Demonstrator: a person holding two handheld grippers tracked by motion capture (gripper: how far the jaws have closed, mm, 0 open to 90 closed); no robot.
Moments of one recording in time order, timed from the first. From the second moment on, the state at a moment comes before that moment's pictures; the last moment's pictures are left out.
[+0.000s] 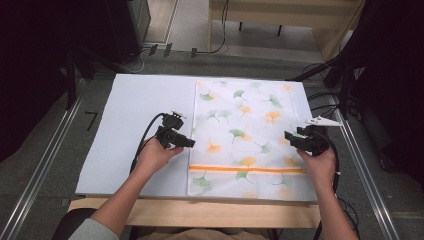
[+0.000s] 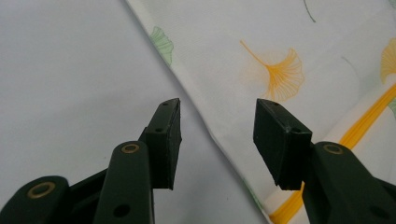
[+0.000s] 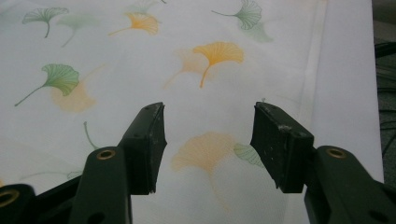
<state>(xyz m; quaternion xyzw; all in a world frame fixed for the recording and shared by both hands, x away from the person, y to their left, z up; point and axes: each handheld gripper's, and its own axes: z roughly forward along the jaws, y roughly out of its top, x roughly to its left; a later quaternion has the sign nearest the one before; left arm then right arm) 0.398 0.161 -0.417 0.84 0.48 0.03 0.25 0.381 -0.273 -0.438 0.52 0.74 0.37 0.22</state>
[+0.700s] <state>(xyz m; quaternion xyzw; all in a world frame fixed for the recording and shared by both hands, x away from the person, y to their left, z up) 0.415 0.148 -0.440 0.82 0.52 -0.04 0.23 0.413 -0.287 -0.450 0.56 0.73 0.34 0.20</state>
